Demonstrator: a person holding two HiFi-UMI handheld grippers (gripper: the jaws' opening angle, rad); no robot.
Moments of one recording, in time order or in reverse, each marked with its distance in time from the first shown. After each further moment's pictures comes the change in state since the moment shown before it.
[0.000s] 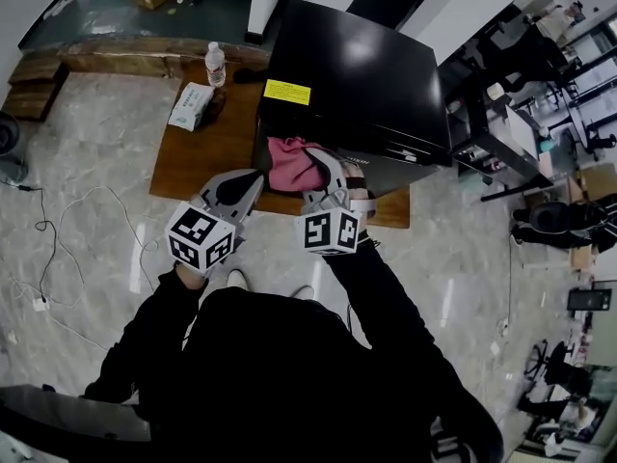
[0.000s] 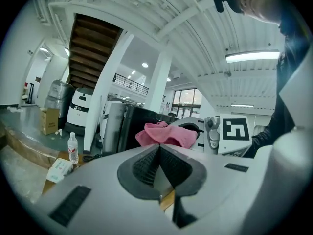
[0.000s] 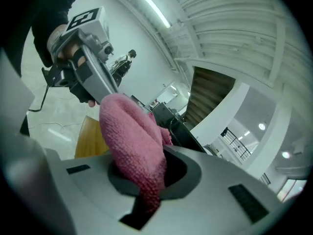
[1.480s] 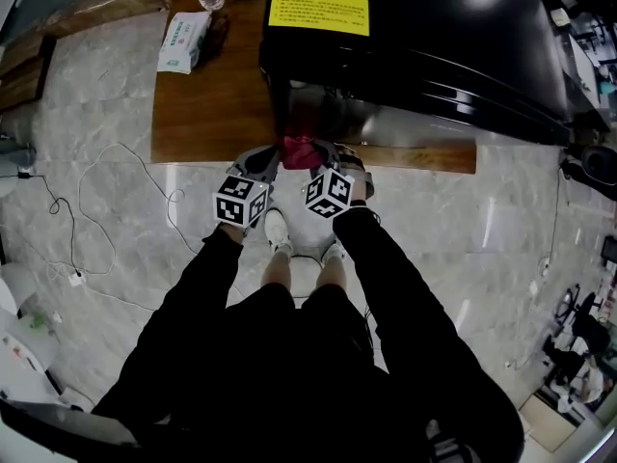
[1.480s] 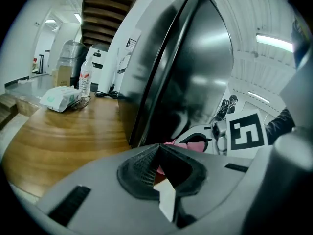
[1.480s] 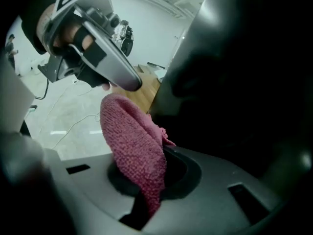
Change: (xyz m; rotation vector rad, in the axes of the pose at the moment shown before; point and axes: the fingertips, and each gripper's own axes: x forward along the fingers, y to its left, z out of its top) left arm 0.085 0.120 -0.316 -0.174 0.368 0.088; right arm 0.115 0.302 -0.247 0.254 0.430 0.424
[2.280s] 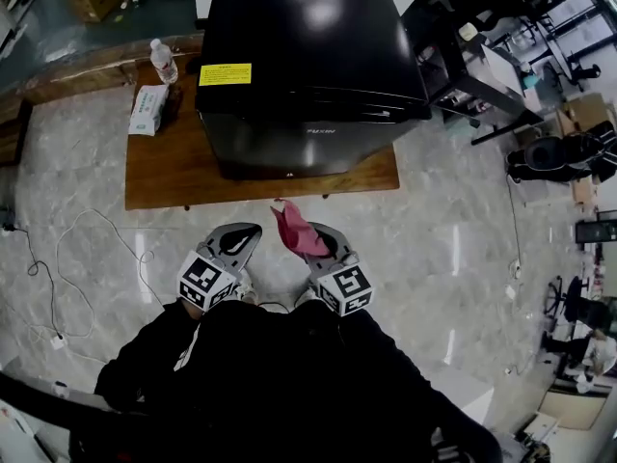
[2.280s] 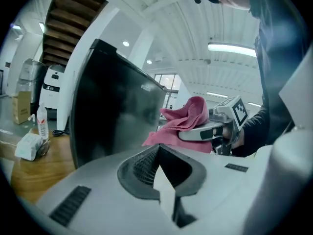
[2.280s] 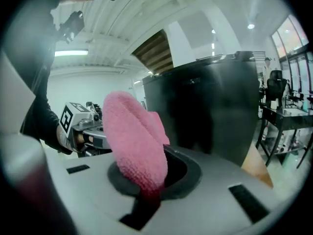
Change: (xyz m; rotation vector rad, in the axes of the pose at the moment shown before) left arm -0.142 -0.215 0.081 0.262 -0.132 -0.343; right arm -0.332 -0.021 0.037 0.738 -0.477 -0.039
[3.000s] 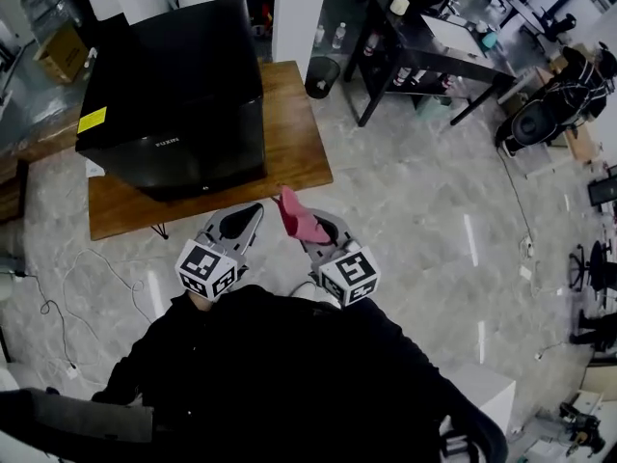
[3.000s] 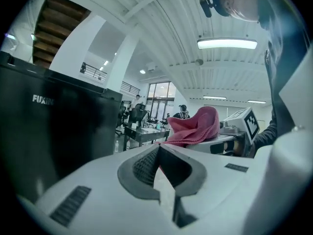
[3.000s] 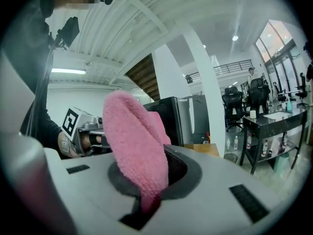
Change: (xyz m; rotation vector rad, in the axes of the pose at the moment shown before) left arm 0.228 -0.211 0.111 0.093 -0.138 0.001; right arm -0.243 -0.204 0.014 0.024 -0.203 -0.052
